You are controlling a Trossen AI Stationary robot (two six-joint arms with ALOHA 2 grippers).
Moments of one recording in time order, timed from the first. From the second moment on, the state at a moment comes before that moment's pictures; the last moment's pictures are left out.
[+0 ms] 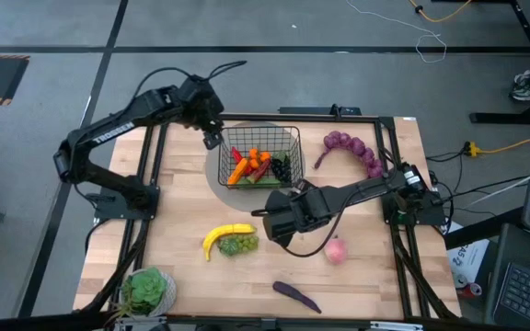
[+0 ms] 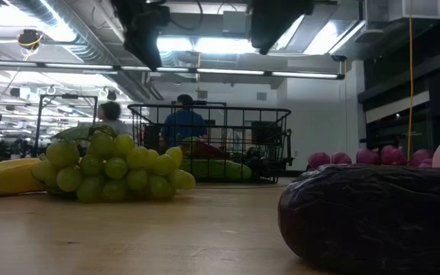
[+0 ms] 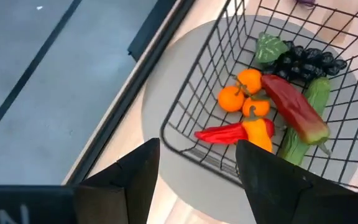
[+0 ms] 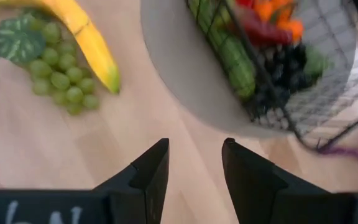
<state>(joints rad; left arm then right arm) 0.56 1.32 1.39 -0.91 -0.12 0.11 0.32 1.99 1.96 -1.32 0.42 0.73</state>
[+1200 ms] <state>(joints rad) 0.57 1.29 1.39 -1.00 -0.20 0.11 -0.10 1.70 1.77 -1.57 0.70 0.87</state>
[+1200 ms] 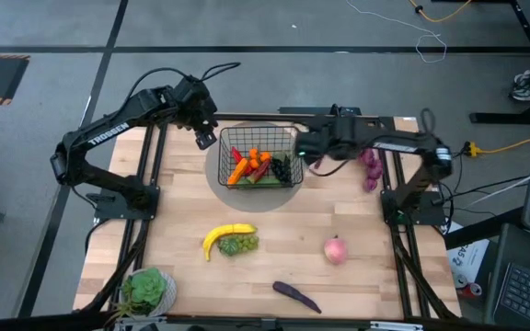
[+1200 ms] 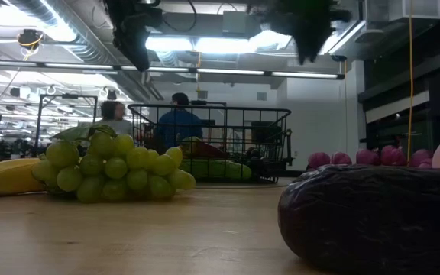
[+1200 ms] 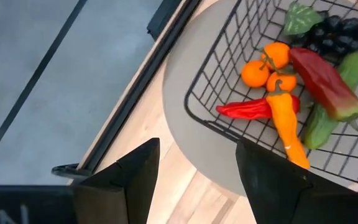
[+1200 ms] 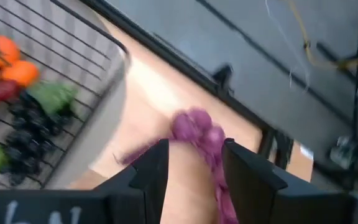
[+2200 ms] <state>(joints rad) 0.57 1.29 1.39 -0.99 -0.22 0.11 -0.46 1.46 1.03 -1.33 0.37 1.12</state>
